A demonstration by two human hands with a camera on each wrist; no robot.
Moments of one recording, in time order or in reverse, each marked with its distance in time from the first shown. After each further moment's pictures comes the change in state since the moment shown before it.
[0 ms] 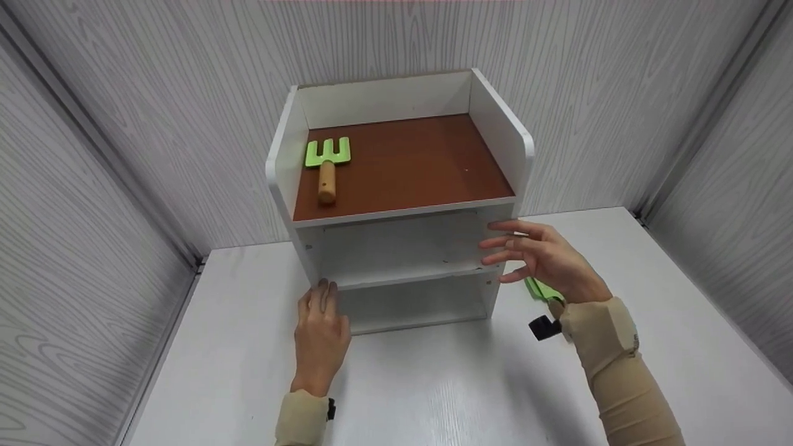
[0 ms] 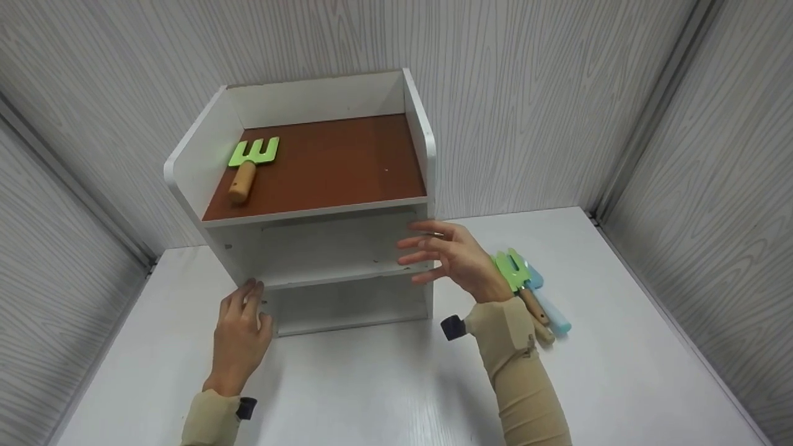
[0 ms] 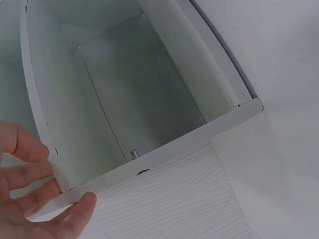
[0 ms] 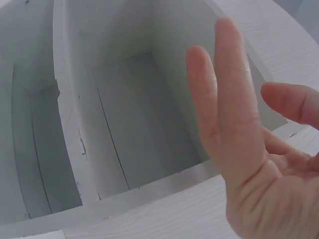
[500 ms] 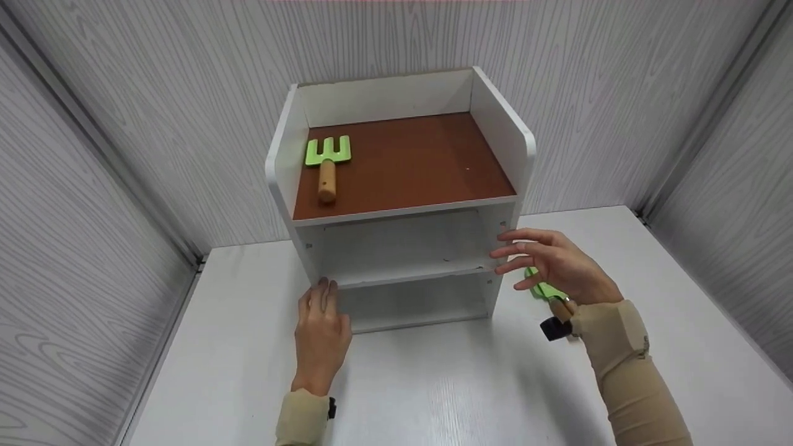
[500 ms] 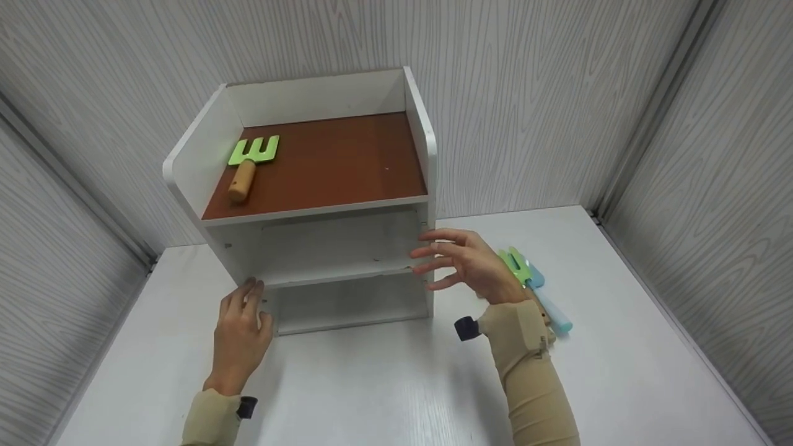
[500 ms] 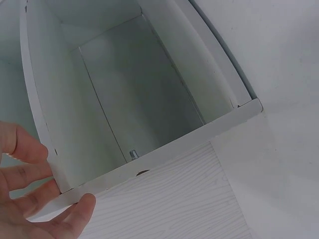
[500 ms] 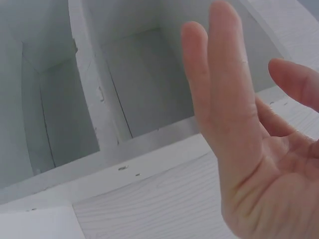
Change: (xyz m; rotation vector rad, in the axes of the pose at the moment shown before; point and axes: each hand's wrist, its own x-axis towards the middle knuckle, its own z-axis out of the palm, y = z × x) left_hand 0.001 0.000 0.002 -0.007 0.022 0.002; right_hand -0.013 0.010 -0.022 -0.067 -0.042 0.044
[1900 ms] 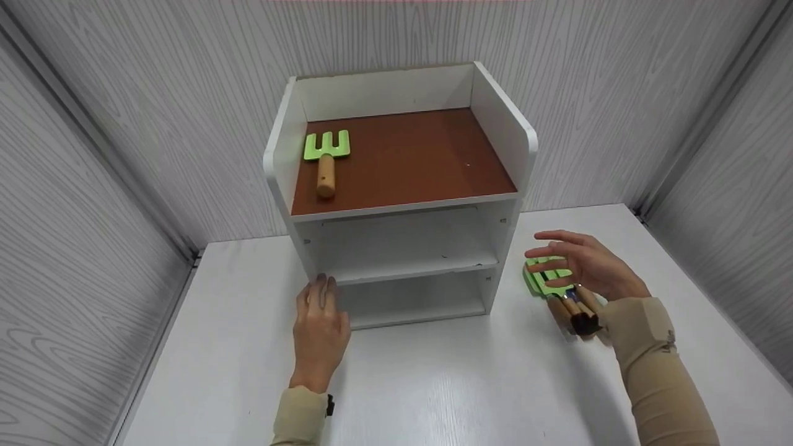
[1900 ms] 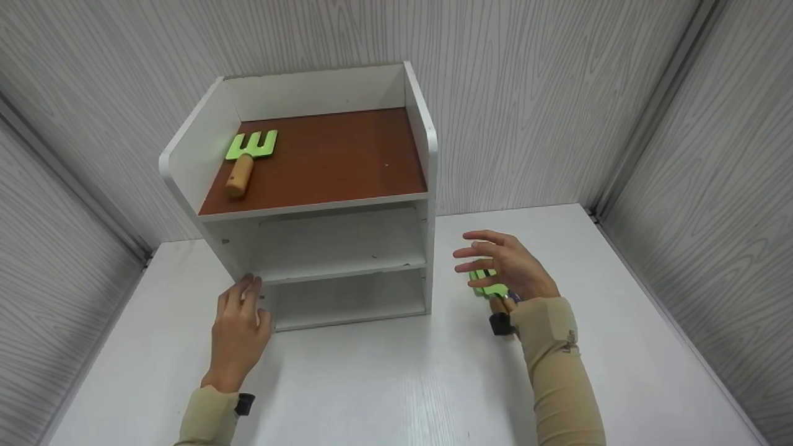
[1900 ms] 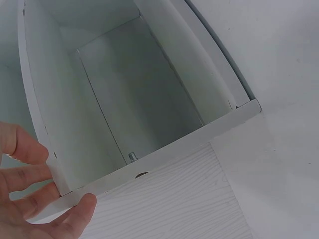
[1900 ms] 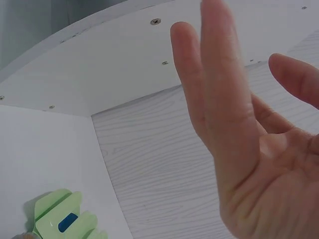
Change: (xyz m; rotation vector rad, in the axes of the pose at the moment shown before) left_hand -0.002 0.001 -0.002 0.037 -0.038 0.000; right_hand -0.021 0.016 -0.054 -0.164 0.225 0.219
